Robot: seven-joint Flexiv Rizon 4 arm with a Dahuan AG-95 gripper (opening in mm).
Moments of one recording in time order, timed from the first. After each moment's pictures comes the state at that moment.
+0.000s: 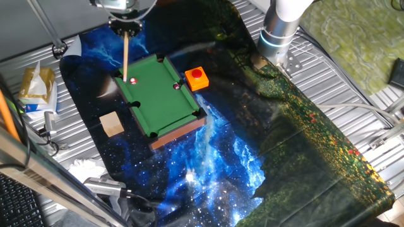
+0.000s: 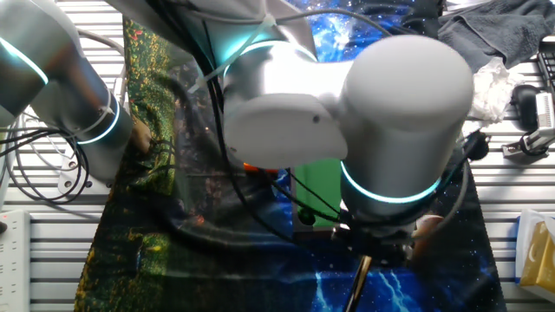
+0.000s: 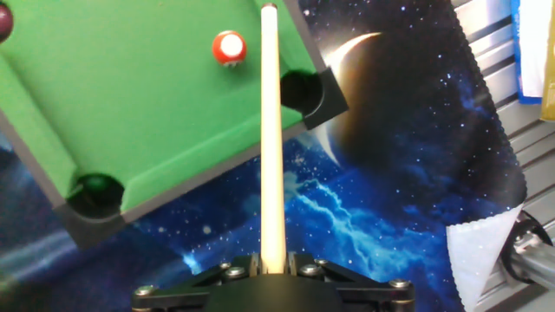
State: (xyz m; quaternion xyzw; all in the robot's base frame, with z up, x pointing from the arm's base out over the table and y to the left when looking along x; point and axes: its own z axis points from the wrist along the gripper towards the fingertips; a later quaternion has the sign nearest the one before) arm 0.508 -0.270 0.140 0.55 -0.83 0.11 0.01
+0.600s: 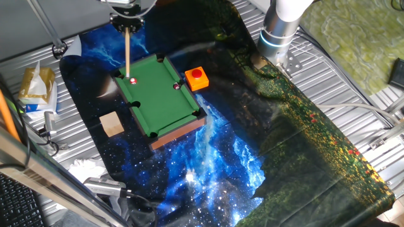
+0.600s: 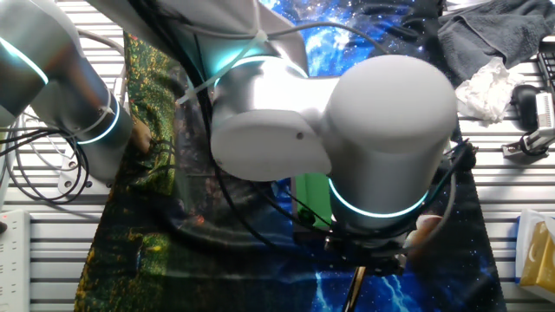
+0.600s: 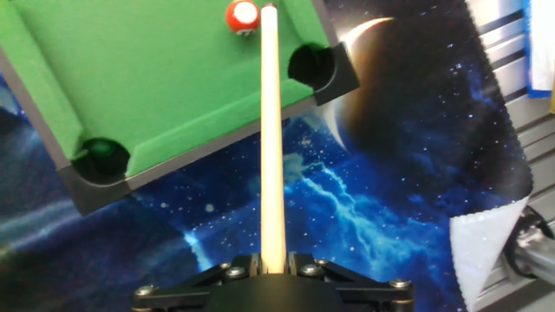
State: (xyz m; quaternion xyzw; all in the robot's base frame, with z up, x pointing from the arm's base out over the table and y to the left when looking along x) arm 0.496 -0.277 0.132 0.55 -0.83 0.12 0.00
